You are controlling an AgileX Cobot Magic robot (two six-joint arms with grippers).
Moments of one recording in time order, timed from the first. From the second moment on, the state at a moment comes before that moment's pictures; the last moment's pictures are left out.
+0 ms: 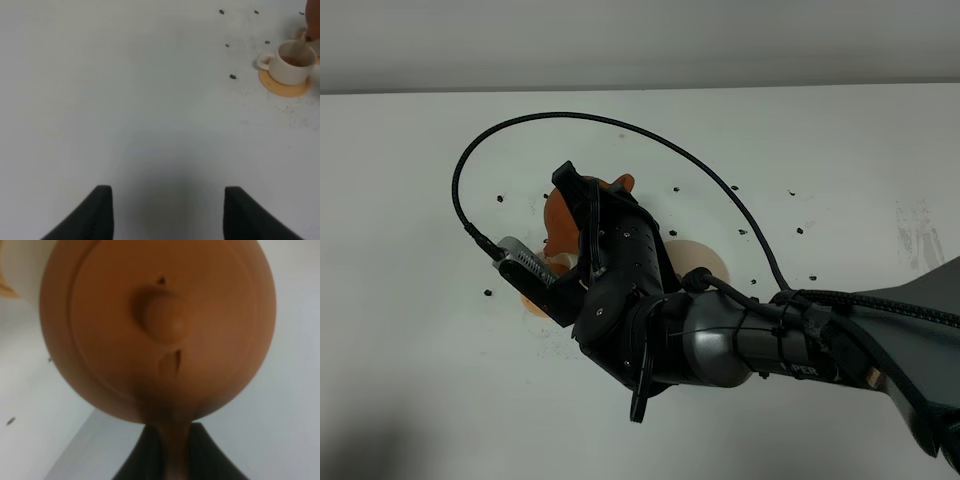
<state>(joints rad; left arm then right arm) 0.11 0.00 -0.46 -0.12 1.07 0.09 1.13 2.09 -1.26 -1.64 0.87 0.03</state>
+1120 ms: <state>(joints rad) 0.11 0.00 -0.46 -0.12 1.07 0.09 1.12 2.09 -1.26 -1.72 0.84 0.03</state>
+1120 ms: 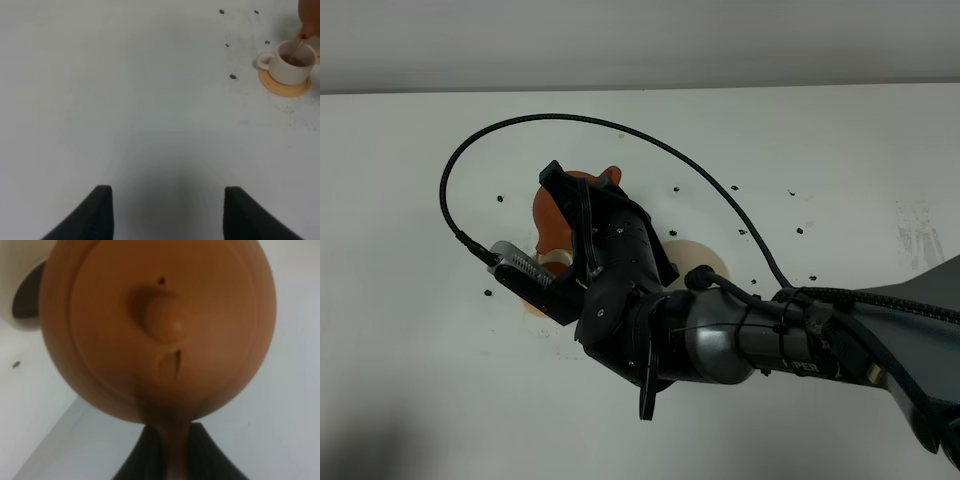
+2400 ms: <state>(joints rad) 0.11 0.00 -0.46 -0.12 1.07 0.09 1.09 2.10 -1.24 -1.73 0.82 0.01</state>
